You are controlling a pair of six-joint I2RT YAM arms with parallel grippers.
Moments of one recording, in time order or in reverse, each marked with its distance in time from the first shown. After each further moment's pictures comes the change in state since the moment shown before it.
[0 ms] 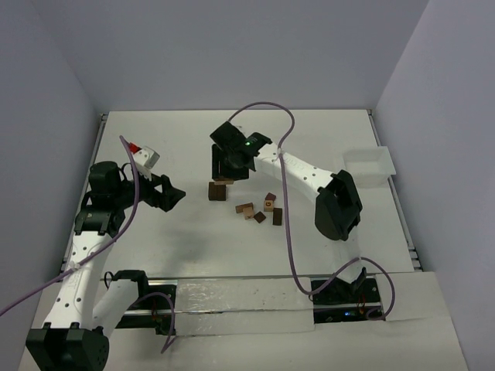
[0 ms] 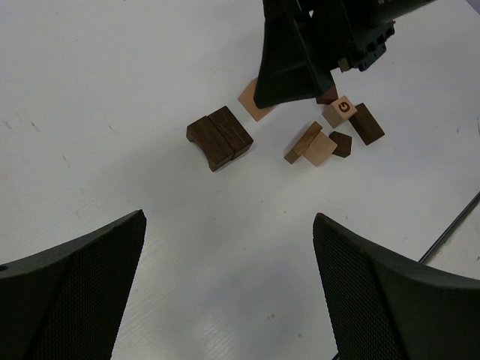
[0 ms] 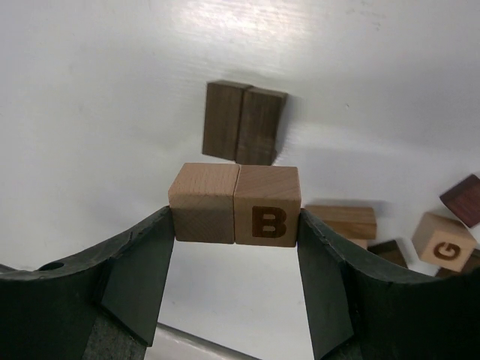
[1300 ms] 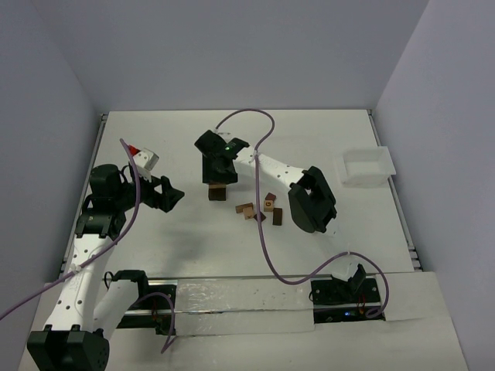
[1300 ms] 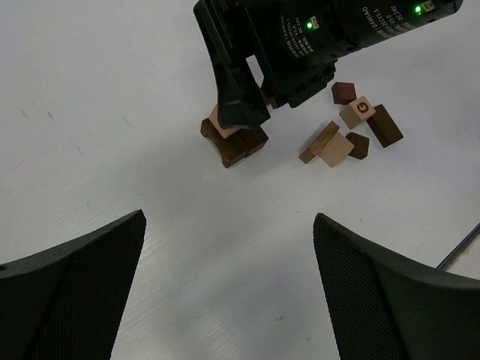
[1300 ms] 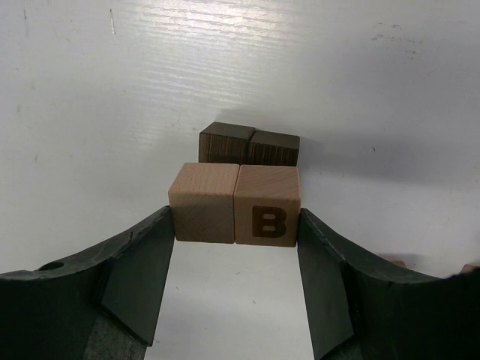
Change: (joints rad) left arm 0.000 -0.023 -0.042 0.029 -0.052 -0.009; right arm 0.037 0.251 0.194 -0.015 0.084 0.035
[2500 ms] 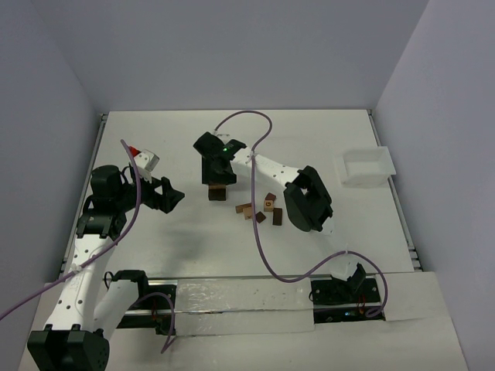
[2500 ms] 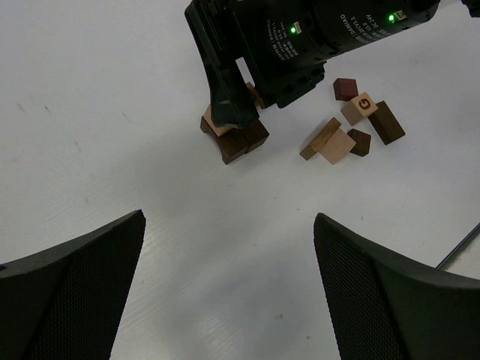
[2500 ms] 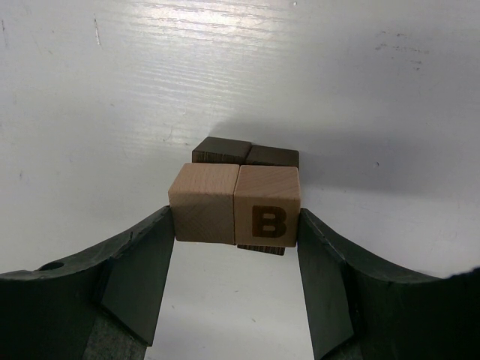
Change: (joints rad) left arm 0.000 -0.002 -0.013 0.002 -0.003 0.000; right arm -0.005 0.046 0.025 0.007 0.014 0.004
